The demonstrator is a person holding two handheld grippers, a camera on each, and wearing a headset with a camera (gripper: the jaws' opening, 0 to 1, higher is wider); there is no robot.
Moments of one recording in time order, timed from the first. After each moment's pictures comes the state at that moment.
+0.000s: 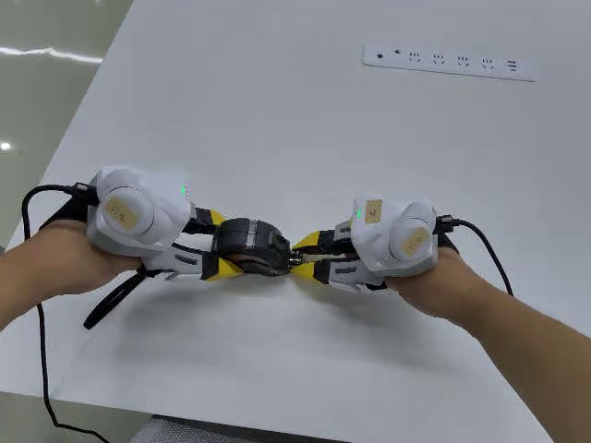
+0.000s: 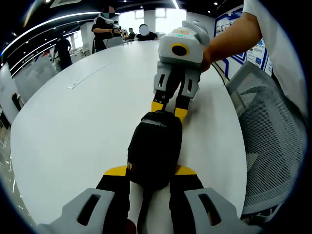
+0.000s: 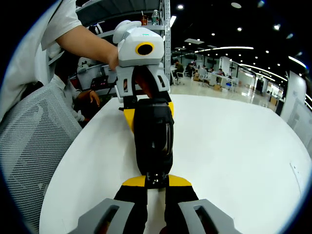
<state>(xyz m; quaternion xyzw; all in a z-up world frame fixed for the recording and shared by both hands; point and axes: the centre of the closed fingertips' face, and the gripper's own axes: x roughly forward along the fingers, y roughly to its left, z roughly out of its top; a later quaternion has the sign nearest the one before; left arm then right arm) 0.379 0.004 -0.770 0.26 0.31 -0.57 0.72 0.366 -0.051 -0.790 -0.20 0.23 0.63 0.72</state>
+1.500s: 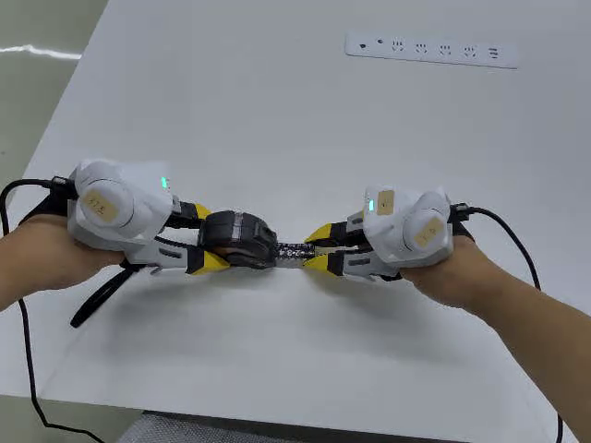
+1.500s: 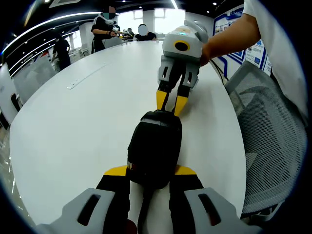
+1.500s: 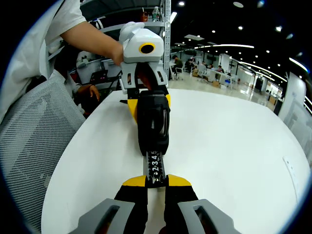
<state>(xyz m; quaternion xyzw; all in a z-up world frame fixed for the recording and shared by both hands) 0.377 0.004 -0.770 0.26 0.31 -0.58 0.71 0.362 -0.086 -0.788 -0.22 0.24 0.61 0.72</state>
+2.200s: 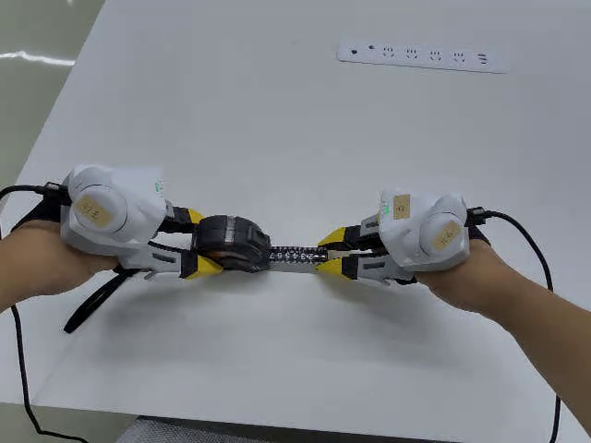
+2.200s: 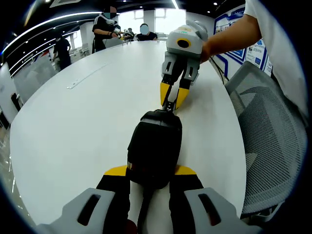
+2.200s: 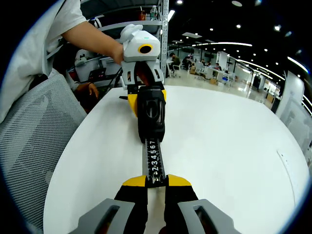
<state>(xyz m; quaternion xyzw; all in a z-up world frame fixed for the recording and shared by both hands) 0.378 0.004 -0.770 0.26 0.31 -0.57 0.71 0.360 -0.114 -0.785 -0.23 0.25 0.60 0.72</state>
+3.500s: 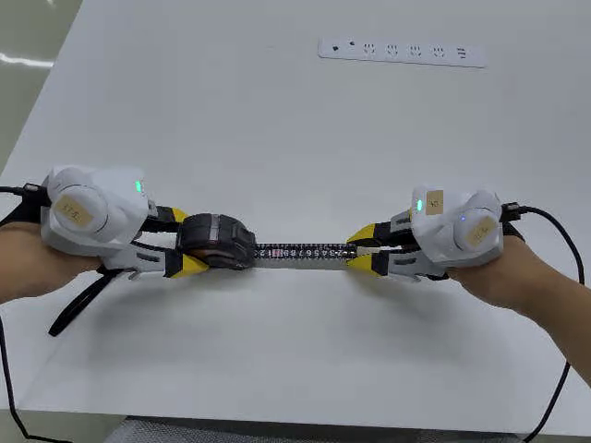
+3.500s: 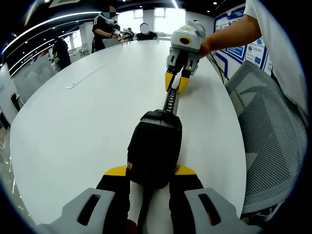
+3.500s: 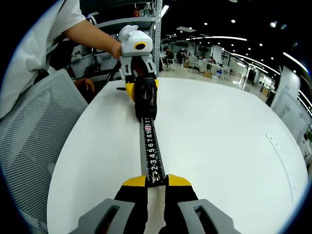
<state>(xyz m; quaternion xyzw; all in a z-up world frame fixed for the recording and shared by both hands) 0.377 0.003 -0.771 0.26 0.31 -0.57 0.71 0.354 -0.171 -0.786 -0.24 0.28 0.57 0.73</state>
